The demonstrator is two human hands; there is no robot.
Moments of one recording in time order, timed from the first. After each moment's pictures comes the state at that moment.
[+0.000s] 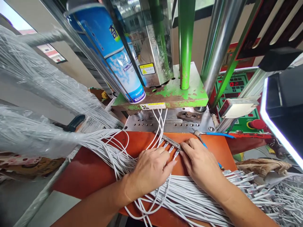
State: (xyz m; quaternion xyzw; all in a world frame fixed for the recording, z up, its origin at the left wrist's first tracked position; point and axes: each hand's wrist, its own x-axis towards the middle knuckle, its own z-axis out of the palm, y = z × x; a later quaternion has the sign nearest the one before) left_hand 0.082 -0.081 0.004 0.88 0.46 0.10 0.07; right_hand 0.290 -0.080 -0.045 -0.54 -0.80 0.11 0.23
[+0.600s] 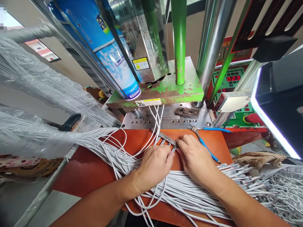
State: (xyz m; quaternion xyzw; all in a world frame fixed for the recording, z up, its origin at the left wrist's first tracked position) left_hand 0.102 -0.079 -0.009 0.83 0.54 0.07 0.16; right_hand 0.286 -0.079 -0.043 -0.50 -0.82 0.13 0.23
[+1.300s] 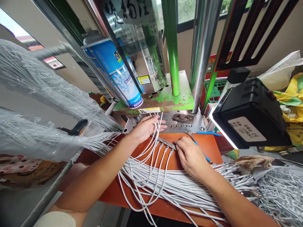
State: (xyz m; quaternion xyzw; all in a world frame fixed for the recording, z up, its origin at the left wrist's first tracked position) left_hand 0.075 0.040 0.012 0.43 0.44 0.40 0.68; right_hand 0.291 -0.074 -0.040 -0.50 -0.79 0.20 0.30
